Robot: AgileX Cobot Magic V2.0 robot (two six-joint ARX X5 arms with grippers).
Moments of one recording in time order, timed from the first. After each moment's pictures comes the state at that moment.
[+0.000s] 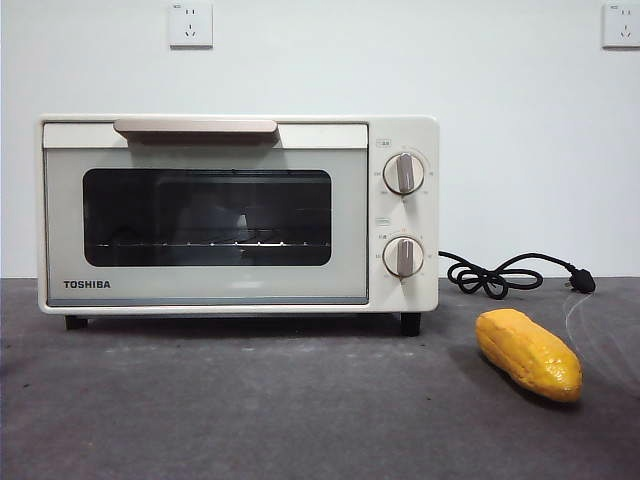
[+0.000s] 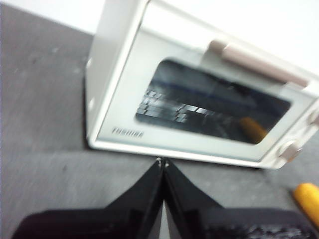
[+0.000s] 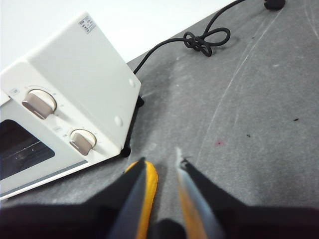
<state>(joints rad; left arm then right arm) -0.05 0.12 0.07 -0.07 0.27 -0.39 -0.03 0.01 0.05 -0.22 -0.27 0.47</state>
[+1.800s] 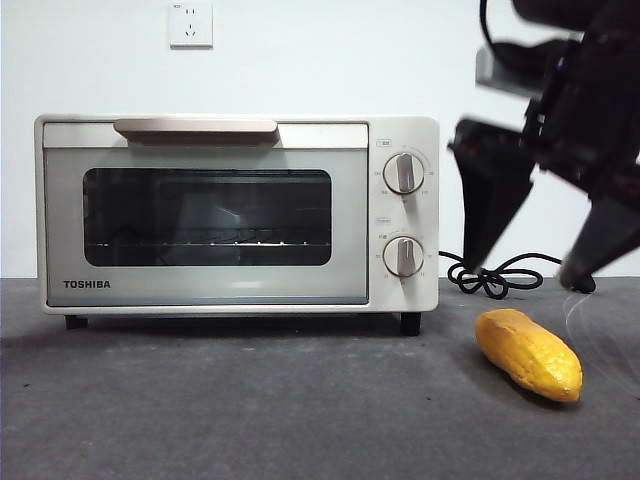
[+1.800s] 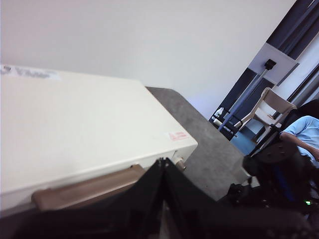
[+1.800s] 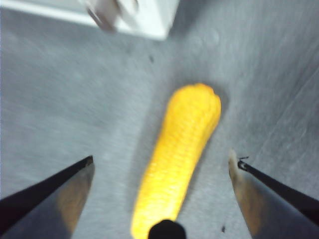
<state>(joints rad) -0.14 0.84 0.84 -0.14 0.62 -0.39 0.48 1.35 0.84 -0.53 -0.02 0.18</state>
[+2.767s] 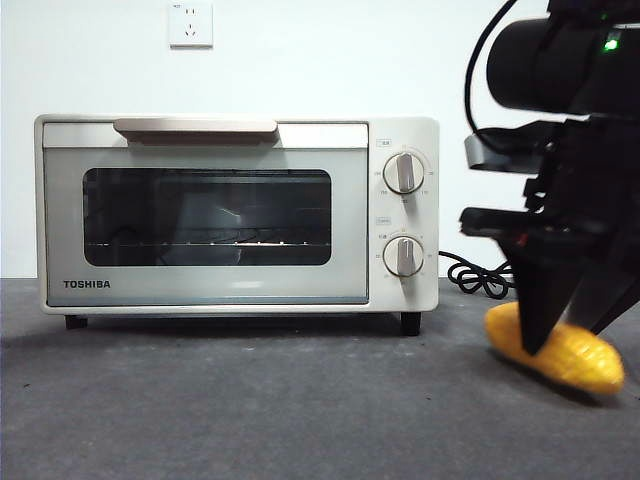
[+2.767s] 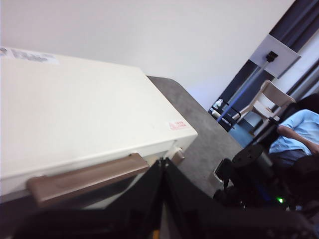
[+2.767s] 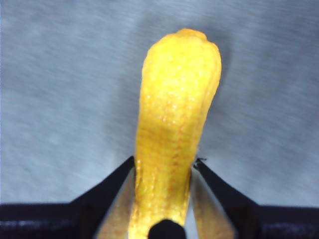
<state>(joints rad) -0.16 0.86 0.84 -0.17 0.62 -0.39 0.48 1.48 0.84 -0.57 0.04 0.17</state>
